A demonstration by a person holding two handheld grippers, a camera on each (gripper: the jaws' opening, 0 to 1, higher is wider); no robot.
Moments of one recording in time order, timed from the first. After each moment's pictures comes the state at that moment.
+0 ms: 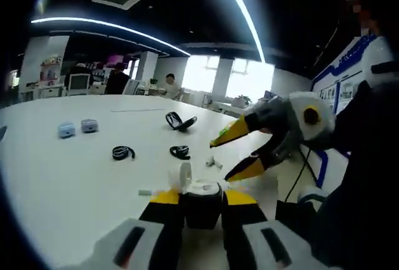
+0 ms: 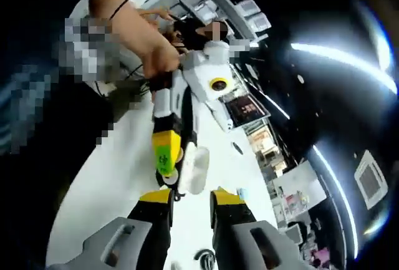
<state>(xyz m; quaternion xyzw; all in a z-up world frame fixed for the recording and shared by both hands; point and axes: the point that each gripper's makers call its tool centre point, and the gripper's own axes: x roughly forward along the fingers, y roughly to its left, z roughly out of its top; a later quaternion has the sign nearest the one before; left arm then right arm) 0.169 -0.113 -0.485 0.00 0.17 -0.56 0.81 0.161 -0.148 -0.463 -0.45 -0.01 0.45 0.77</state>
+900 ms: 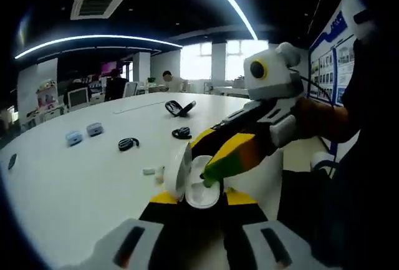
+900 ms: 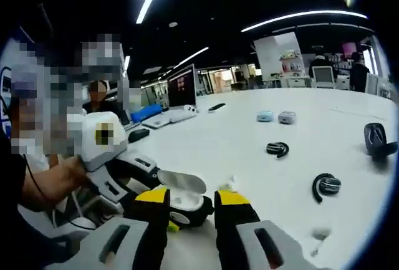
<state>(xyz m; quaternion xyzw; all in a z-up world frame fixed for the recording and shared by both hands) 0.158 -0.092 -0.504 0.09 0.15 -0.55 0.81 0.166 -0.091 -0.479 0.07 0.19 0.39 0.90</state>
